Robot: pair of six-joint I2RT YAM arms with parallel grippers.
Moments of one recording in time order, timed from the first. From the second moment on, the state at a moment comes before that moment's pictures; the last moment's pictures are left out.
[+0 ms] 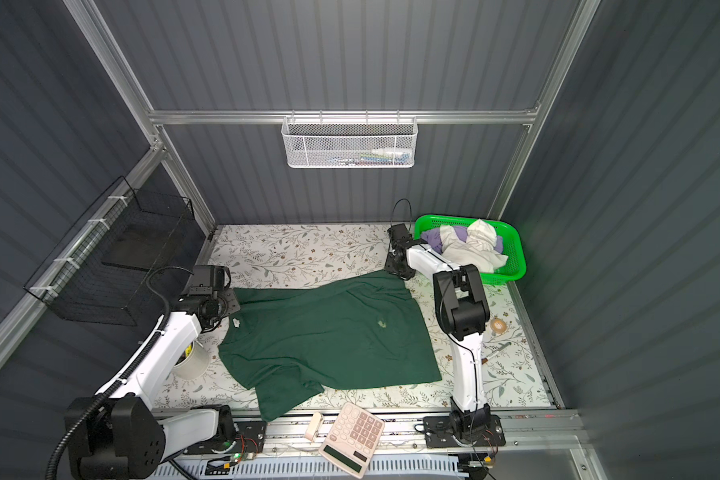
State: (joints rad) left arm -0.04 1.22 0.90 -0.67 -0.29 -0.43; right arm 0.30 2.19 1.66 -0.60 0.08 0.52
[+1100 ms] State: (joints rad) left arm -0.04 1.24 0.89 -0.64 -0.27 -0.44; right arm 0.31 2.31 1.82 -0.63 0.07 0.48
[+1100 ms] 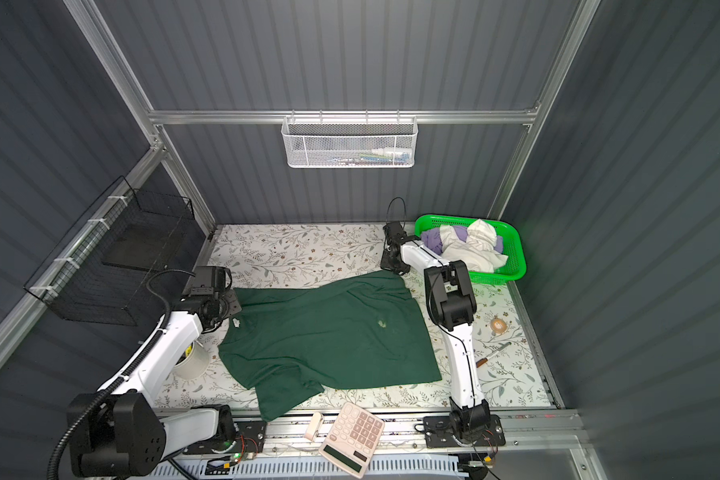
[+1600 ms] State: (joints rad) left arm -0.03 1.84 1.61 -0.53 -0.29 -0.33; right arm 0.26 2.22 1.99 -0.58 0.13 0.32
